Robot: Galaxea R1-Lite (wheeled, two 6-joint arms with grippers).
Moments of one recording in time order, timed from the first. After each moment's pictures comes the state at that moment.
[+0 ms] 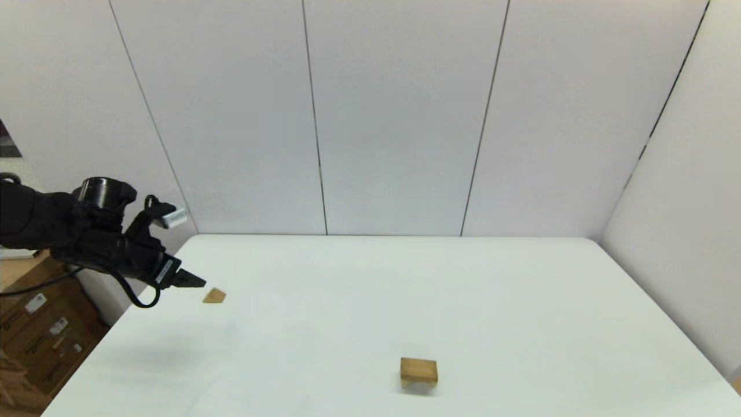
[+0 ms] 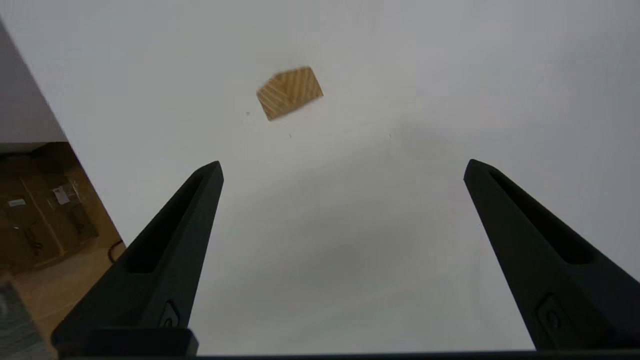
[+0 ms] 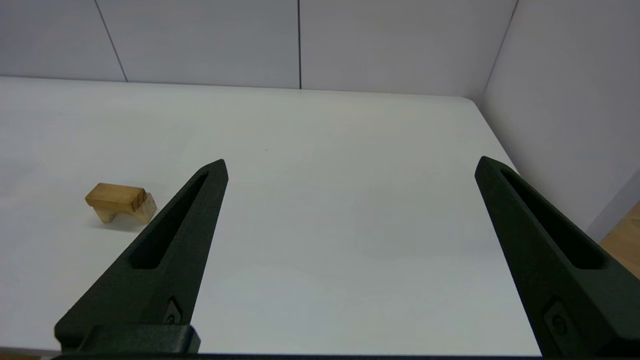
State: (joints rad) left arm 0.22 2.04 -1.23 0.26 -0.34 0.59; right arm 0.00 0.00 0.00 0.00 0.02 -0.02
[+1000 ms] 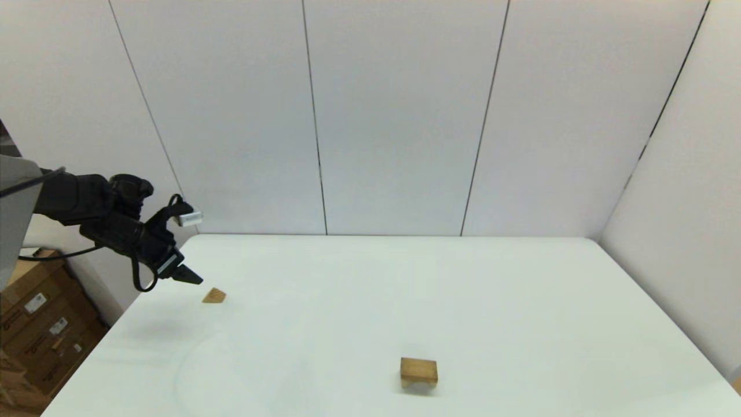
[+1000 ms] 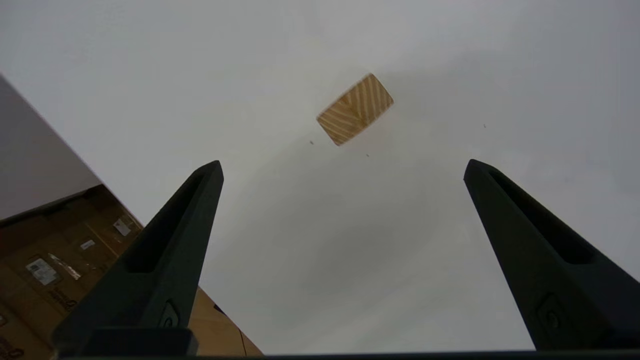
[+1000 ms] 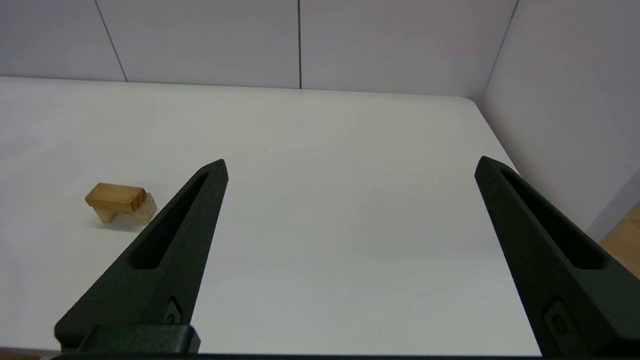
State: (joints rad) left arm 0.25 2.34 -1.72 0.59 -0.34 0.90; right arm 0.00 0.00 0.00 0.00 0.02 -0.02
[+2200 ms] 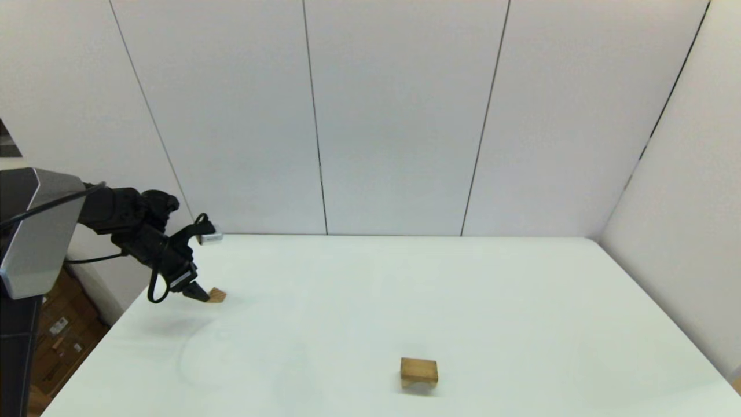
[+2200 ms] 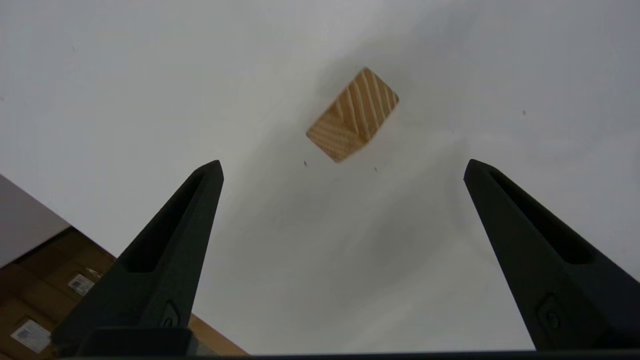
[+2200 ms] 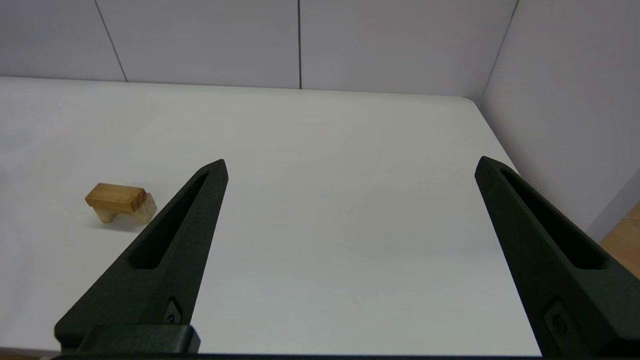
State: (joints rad) left arm 0.20 2.47 -1.82 0.63 -0.25 1.04; right arm 0.00 0.00 0.00 0.00 0.02 -0.02
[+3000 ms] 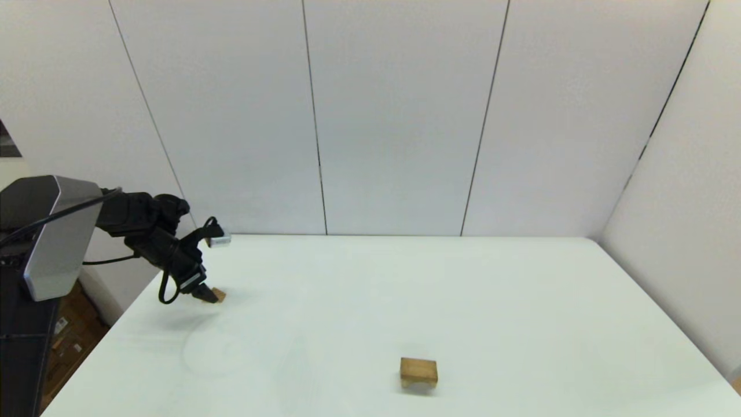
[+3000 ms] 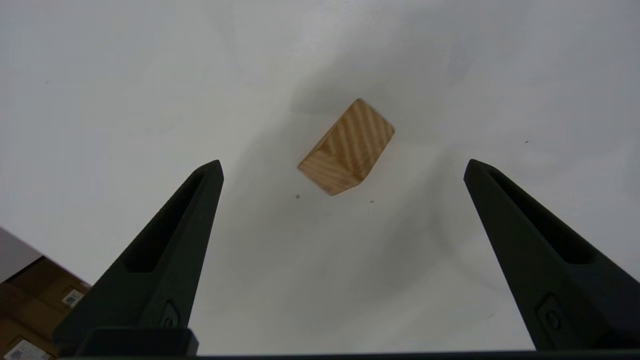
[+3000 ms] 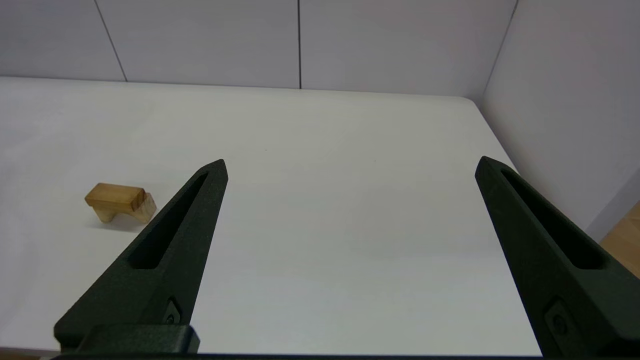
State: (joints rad) left arm 0.18 2.53 -1.87 0.64 -0.26 1.03; right arm 0.00 0.00 0.00 0.00 0.02 -0.02
